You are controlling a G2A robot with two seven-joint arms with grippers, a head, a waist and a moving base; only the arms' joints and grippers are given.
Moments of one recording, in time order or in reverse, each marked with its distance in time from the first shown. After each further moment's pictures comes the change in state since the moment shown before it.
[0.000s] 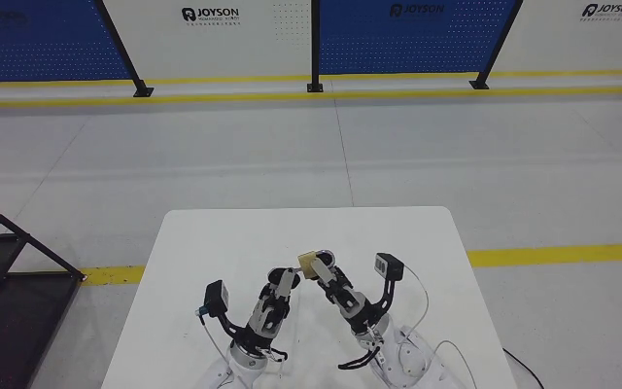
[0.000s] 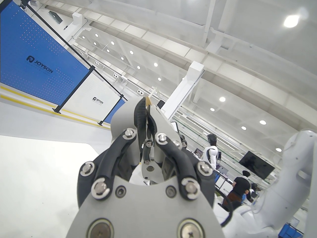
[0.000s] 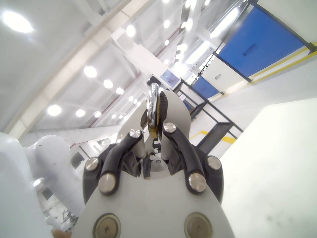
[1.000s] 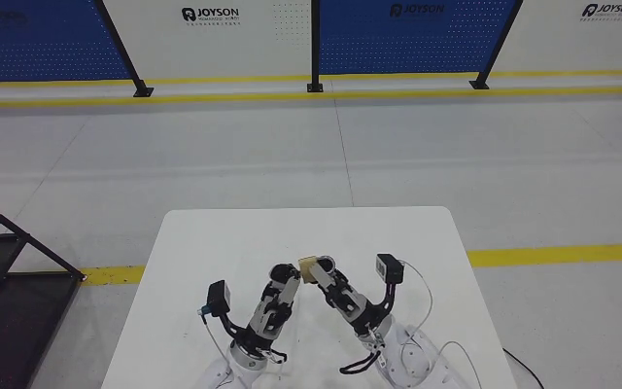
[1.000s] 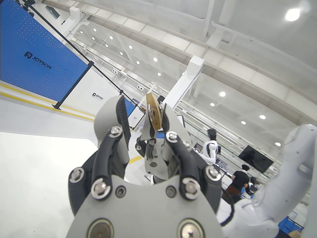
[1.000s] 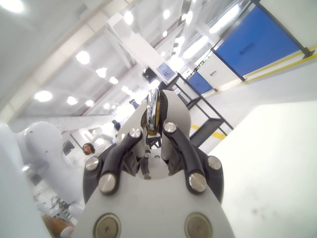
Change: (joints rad) left arm 0.000 0.003 -0.009 0.009 0.005 -0.024 -0.027; right arm -0.018 0.006 0.038 -0.020 -0.089 -0.008 0.015
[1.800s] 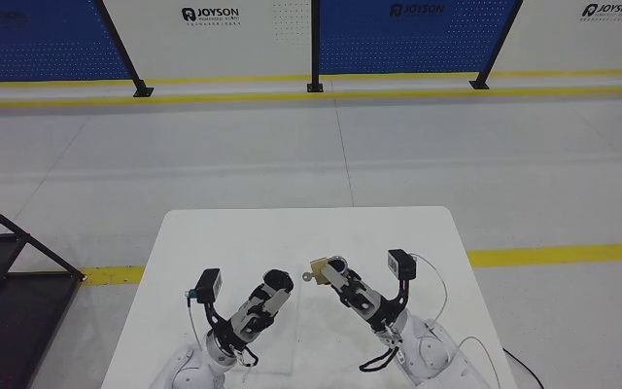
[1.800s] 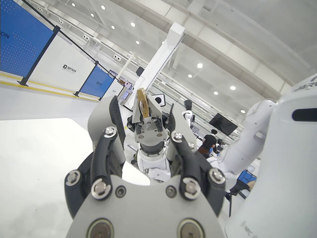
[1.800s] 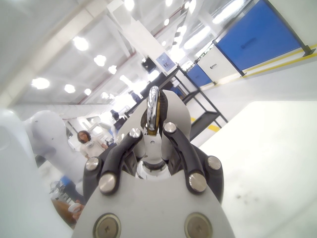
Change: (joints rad) left arm -0.013 0.095 -0.135 -0.006 -0.313 -0.260 -0.468; right arm -0.007 0.037 0.088 -0.014 0.076 -0.050 0.182
